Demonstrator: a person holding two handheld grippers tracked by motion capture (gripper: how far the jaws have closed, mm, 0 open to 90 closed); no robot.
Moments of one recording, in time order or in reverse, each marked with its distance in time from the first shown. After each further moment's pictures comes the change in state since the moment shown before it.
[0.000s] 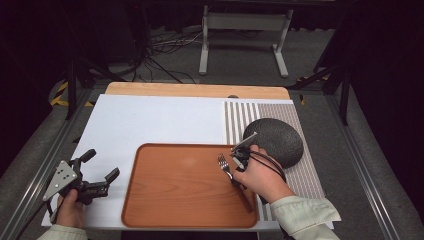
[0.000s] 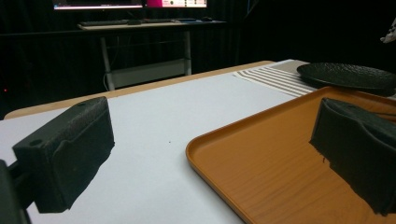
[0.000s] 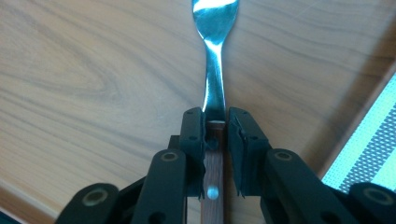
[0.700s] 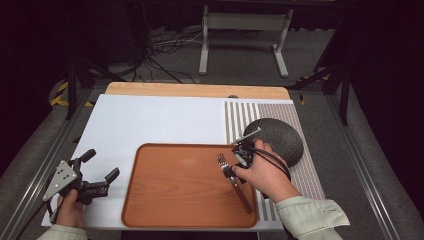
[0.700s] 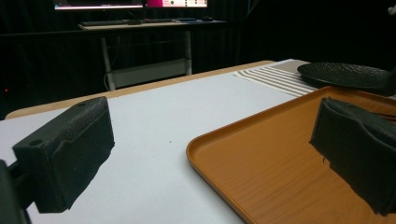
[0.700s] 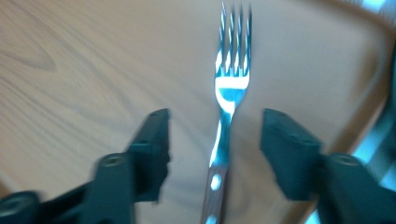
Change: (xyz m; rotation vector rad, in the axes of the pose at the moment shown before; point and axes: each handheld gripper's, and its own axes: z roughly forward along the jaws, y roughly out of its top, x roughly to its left) left arm 0.000 0.000 0.000 -0.002 0.002 0.000; right arm 0.003 0.002 -0.022 -0.252 0.040 -0.194
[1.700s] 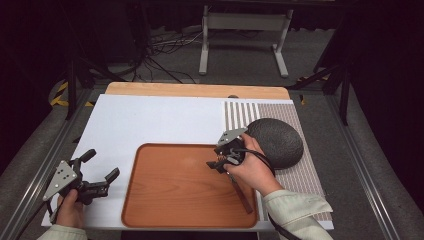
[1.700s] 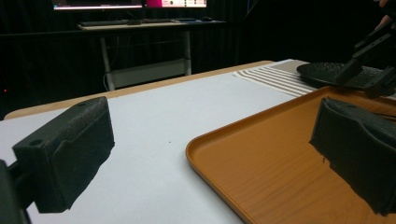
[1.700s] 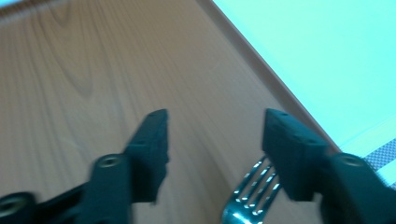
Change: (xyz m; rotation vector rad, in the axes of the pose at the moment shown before) left arm 0.000 0.000 0.000 0.001 -0.003 0.000; right arm 0.000 0.025 0.029 -0.257 0.133 -0.490
